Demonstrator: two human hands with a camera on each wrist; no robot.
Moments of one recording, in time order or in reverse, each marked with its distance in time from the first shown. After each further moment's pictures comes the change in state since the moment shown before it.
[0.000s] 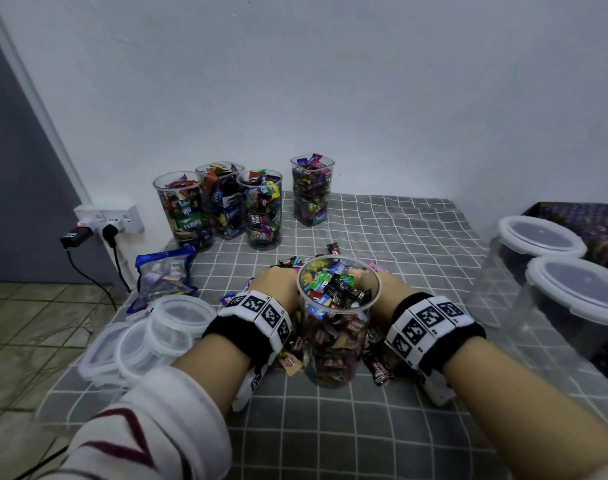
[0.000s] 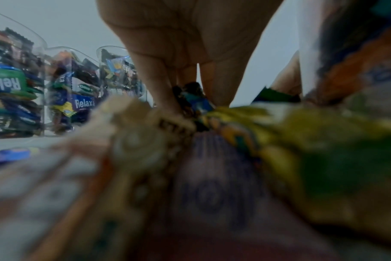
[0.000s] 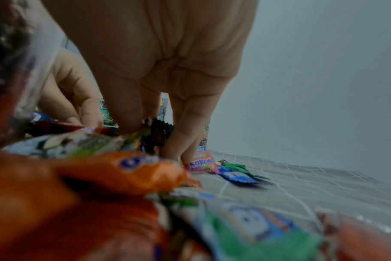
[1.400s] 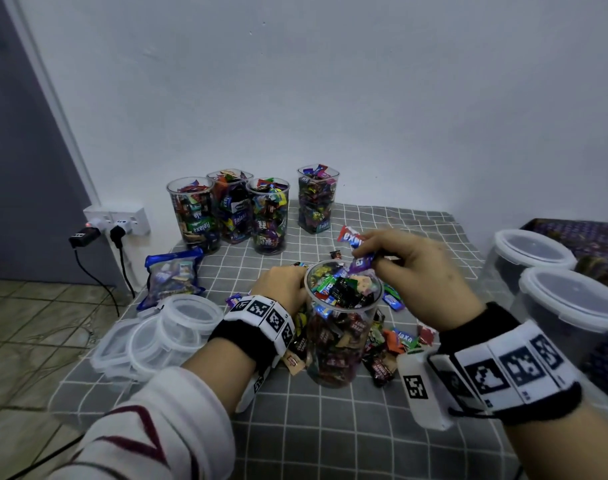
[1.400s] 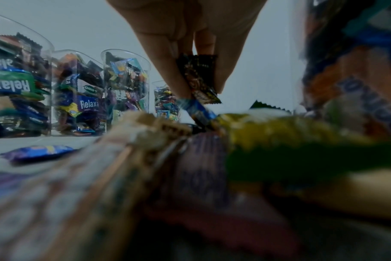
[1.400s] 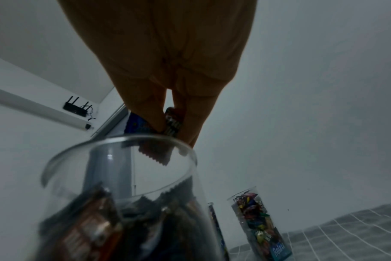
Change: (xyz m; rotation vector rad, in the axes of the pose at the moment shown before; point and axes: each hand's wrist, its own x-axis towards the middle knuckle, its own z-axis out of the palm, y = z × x) left_hand -0.010 0.000 0.000 -0.077 0.219 -0.012; right_hand -0.068 -0.015 -0.047 0.702 0.550 -0.390
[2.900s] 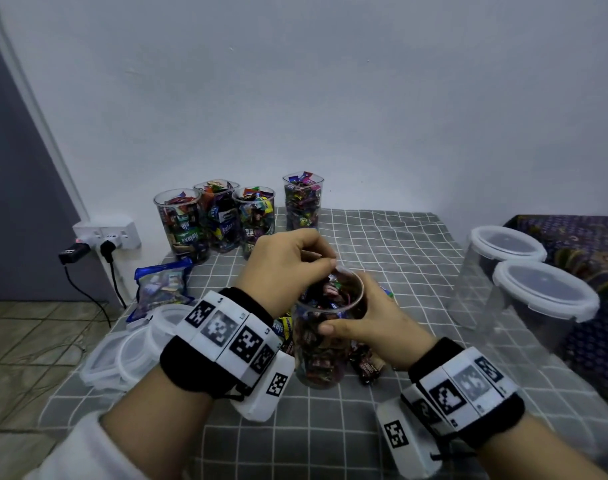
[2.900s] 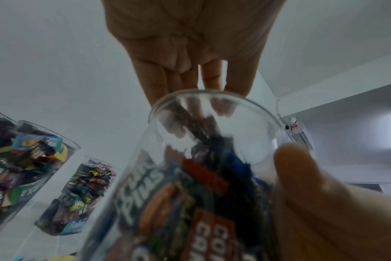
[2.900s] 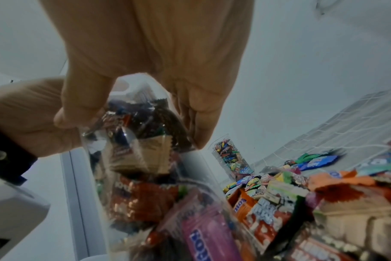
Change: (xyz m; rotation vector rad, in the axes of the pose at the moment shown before) left_hand -0.052 0.037 -0.057 -0.778 0.308 0.322; right_hand -0.031 0.044 0.037 0.513 -0.171 0.272
